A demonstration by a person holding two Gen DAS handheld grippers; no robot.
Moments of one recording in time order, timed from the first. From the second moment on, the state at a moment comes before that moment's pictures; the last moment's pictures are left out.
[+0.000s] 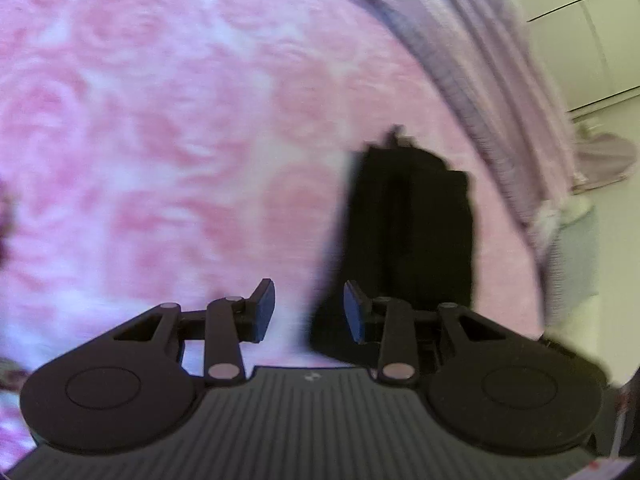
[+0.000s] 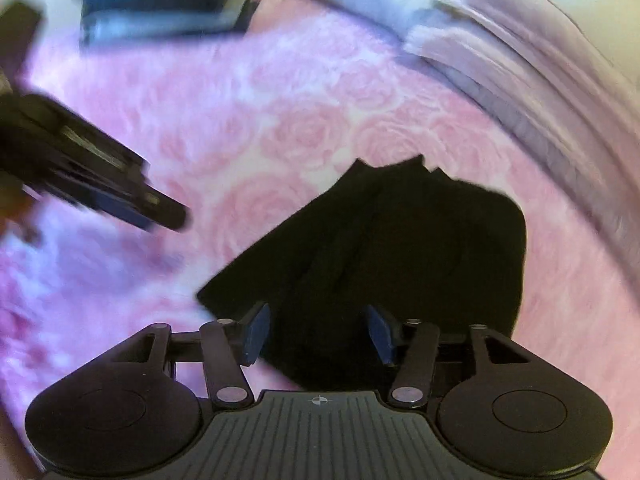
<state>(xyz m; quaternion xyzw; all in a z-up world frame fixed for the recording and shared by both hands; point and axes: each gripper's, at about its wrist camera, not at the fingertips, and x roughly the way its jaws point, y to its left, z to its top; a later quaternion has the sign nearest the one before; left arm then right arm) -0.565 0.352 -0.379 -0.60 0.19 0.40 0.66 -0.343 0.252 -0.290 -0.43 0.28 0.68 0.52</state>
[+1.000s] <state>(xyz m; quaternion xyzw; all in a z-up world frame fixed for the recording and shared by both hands) -0.470 0.375 -0.377 -0.53 0.21 0.42 0.71 -0.188 0.333 -0.351 -0.31 0.49 0.54 0.60</state>
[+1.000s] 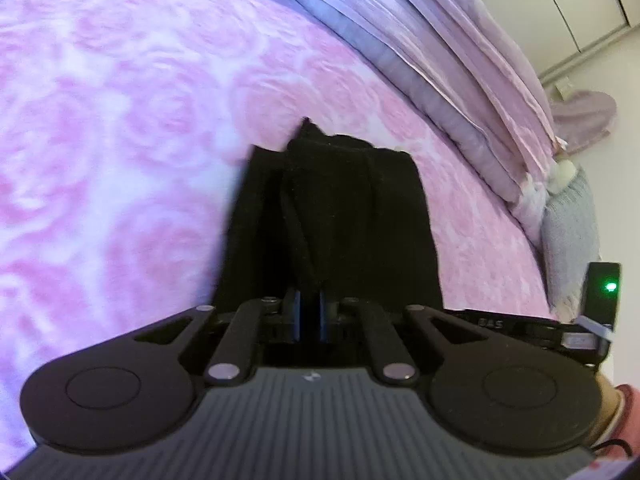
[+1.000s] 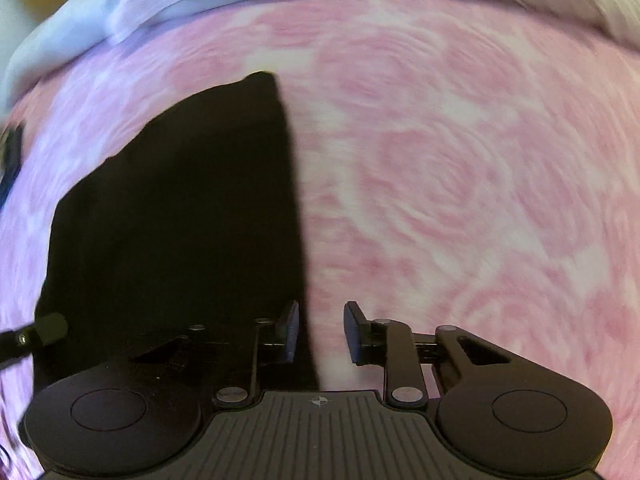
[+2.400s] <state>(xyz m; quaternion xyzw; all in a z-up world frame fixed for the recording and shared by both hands) -0.506 0.285 -0.402 -0.58 0.14 0.52 0.61 -0.275 0.210 -0.370 -0.47 0.13 0.76 0.42</state>
